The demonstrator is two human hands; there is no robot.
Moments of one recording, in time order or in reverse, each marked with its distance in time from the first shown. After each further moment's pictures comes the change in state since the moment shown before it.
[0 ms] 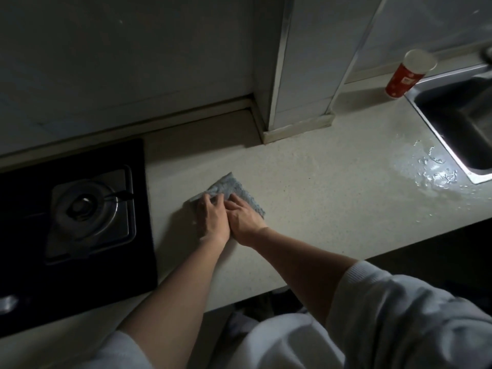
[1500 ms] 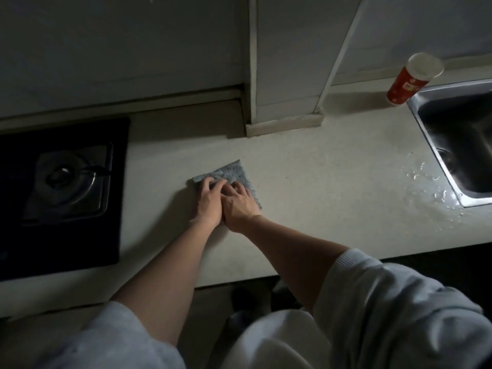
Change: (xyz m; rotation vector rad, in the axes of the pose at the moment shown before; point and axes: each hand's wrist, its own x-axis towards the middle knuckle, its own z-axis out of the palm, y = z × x) left_hand -0.011 0.075 0.035 -0.193 0.095 -0.021; right_hand -0.035 0.063 -0.030 -0.095 -0.036 -0.019
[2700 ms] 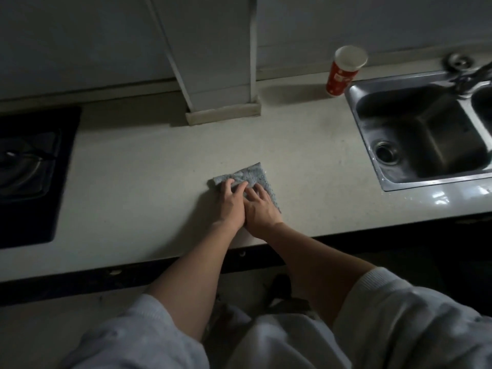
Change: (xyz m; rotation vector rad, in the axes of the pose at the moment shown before) left_hand -0.096 0.137 0.169 -0.069 -0.076 0.087; right_hand -0.162 0.185 -0.014 -0.001 0.009 0.066
